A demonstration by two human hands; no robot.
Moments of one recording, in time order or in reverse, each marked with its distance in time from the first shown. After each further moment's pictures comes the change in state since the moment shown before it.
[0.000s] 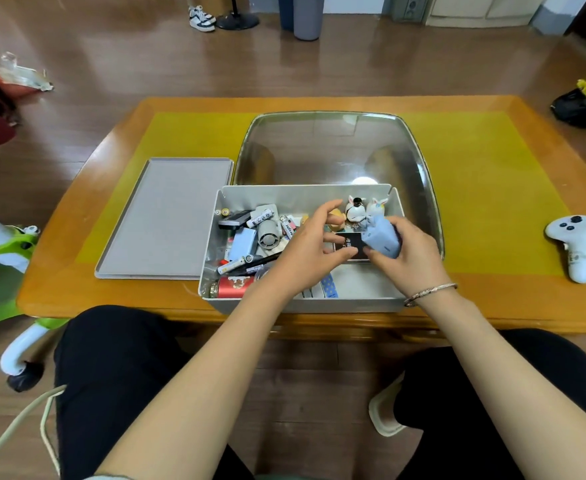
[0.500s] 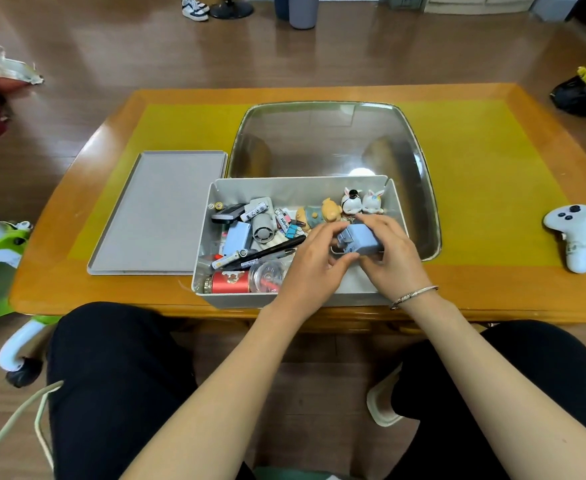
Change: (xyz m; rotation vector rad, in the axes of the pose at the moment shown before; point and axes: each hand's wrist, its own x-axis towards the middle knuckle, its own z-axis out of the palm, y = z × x) left_hand -0.019 -0.022 0.034 0.138 0.184 0.220; right_hand -0.011 0.000 0.016 0.060 -0.100 -0.071
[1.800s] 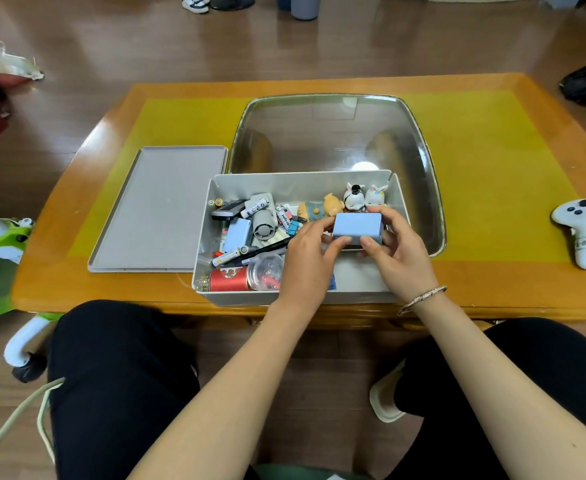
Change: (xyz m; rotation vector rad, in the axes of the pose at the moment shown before) left_hand 0.007 -0.002 0.005 0.112 0.179 -0.171; right_hand -0.004 0.003 0.004 0.573 0.048 0.073
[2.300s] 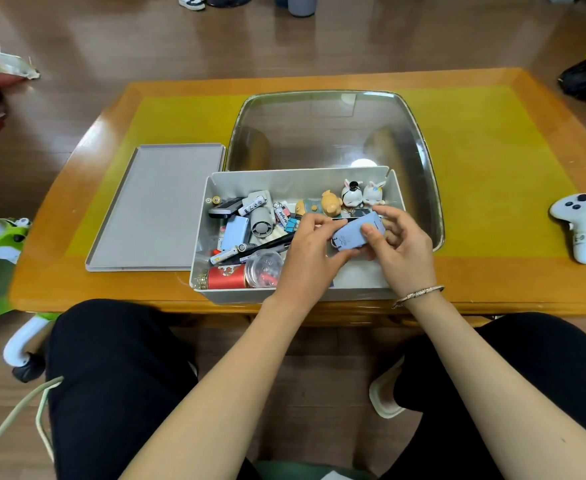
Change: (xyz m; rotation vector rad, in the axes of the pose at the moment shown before) left_hand 0.000 0.000 -0.004 0.073 -0.114 0.139; right_hand 0.000 0.008 0.001 -0.075 0.186 0.010
